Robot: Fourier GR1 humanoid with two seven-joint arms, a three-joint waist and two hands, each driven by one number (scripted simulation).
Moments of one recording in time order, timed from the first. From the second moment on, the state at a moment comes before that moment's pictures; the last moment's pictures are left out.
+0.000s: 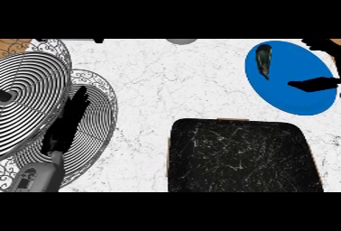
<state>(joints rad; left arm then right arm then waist) -0.16 0.29 -0.07 -1.35 0.14 0.10 0.11 -0.84 -0.57 -0.34 -0.40 0.57 -0.04 -0.60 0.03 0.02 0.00</state>
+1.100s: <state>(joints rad) -0.16 0.29 -0.04 -1.35 0.12 0.08 0.12 -0.86 -0.70 -0.53 -0.26 0.27 0.49 -0.61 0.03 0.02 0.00</state>
